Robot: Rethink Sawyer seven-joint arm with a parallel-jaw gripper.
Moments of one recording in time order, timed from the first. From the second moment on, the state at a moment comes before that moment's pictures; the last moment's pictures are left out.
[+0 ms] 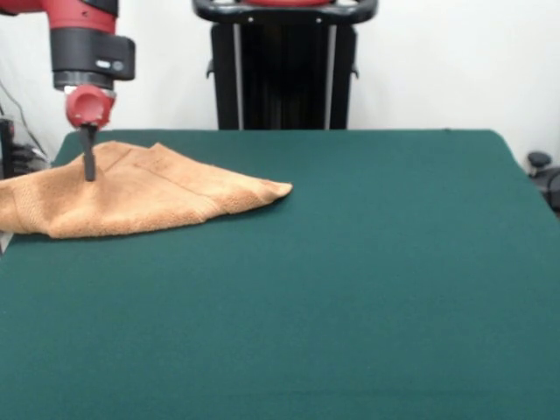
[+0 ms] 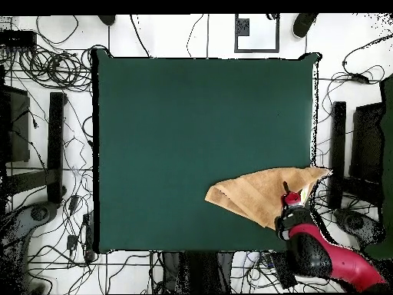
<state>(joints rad) -1.19 -0.53 0.38 1.98 -0.78 -0.20 2.70</state>
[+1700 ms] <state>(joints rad) -1.18 -0.52 0.36 1.98 -0.78 -0.21 2.70</state>
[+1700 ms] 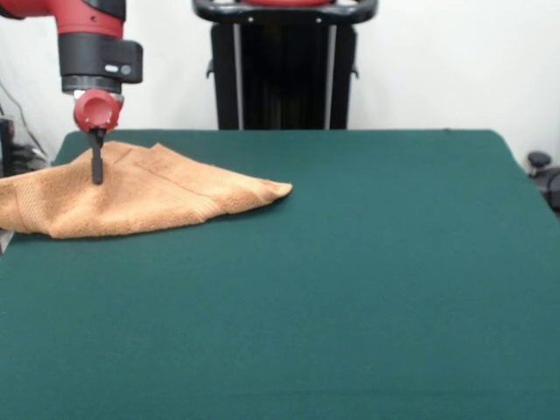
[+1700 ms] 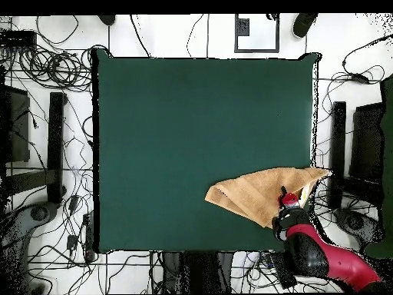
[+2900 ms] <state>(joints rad) -0.90 -0.75 0.24 2.07 -0.61 -0.22 2.70</state>
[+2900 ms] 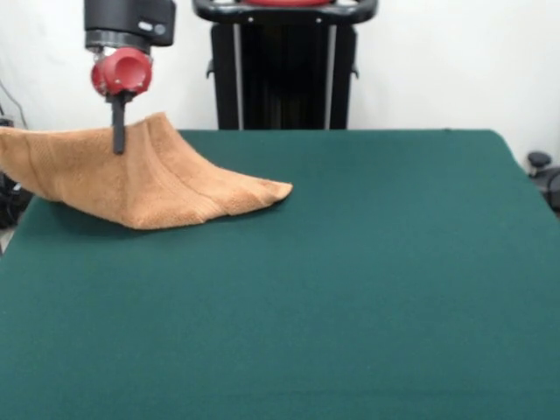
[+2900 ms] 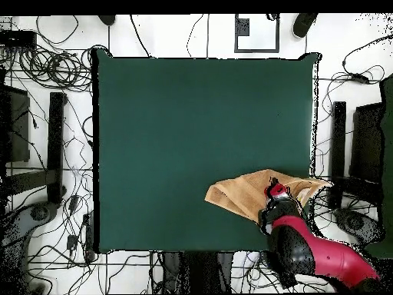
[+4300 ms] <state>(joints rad) -0.55 -0.76 0.03 2.09 -0.33 -0.27 2.70</state>
